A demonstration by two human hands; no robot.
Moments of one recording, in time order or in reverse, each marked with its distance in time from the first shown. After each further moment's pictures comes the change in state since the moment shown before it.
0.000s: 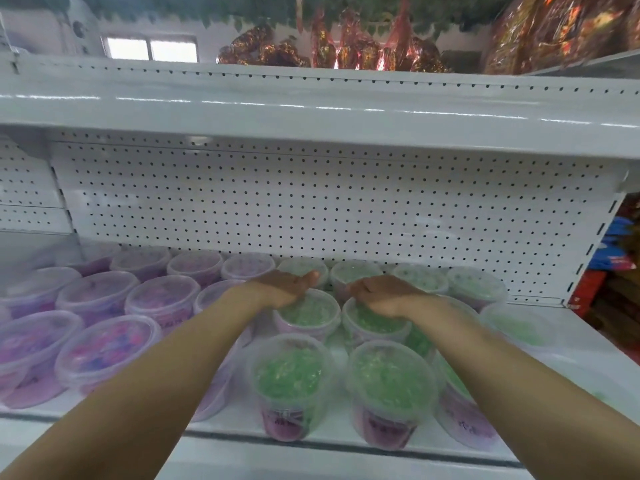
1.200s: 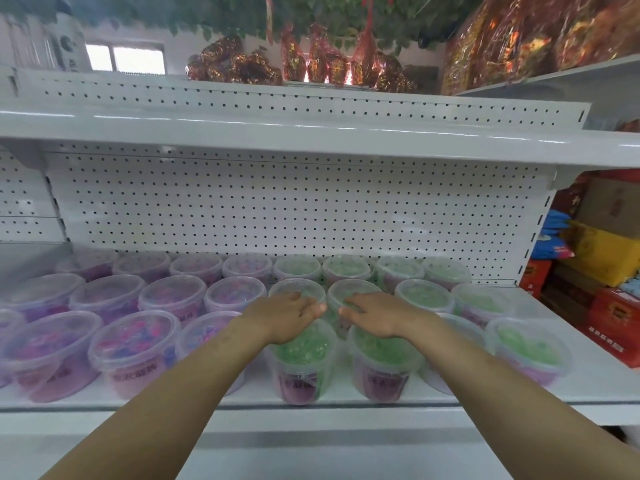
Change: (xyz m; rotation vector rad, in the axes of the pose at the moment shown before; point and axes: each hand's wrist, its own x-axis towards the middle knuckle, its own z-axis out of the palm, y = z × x) left_hand -0.076 -0.012 0.032 0.167 0.007 0.248; right_hand -0.078 -0.038 0.026 0.012 -0.002 0.022
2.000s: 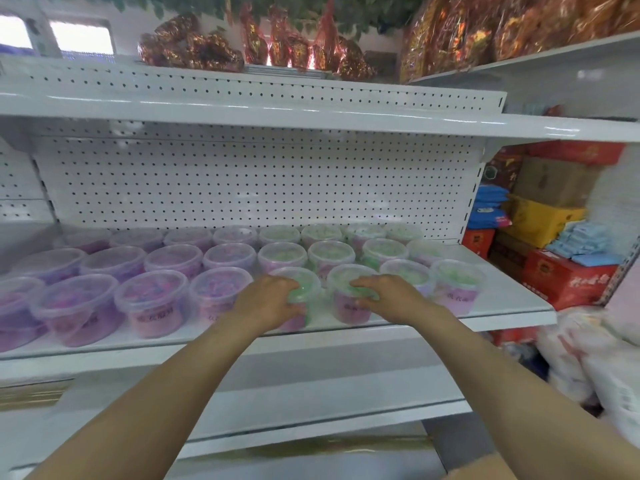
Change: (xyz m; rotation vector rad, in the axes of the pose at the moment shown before) left_hand -0.100 0.017 0.028 -0.001 0.271 0.123; right_hand -0.128 0.004 0.038 0.119 0.264 0.085
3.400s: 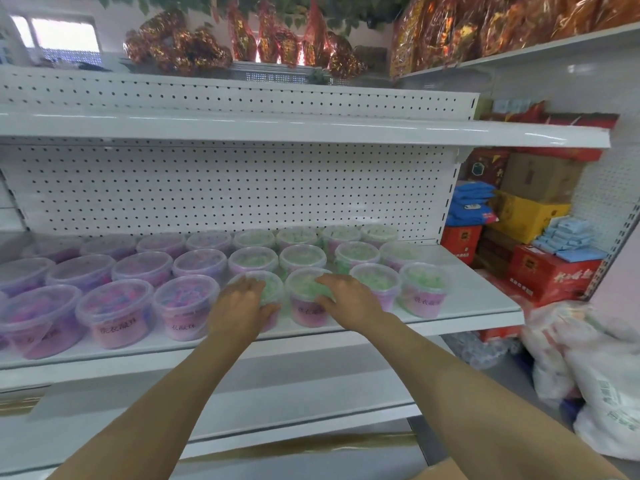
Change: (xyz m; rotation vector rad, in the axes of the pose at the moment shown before) left_hand 0.014 0.020 0.032 0.059 0.271 -0.154; right_hand 0.008 0.003 0.010 0.016 0.174 -0.099
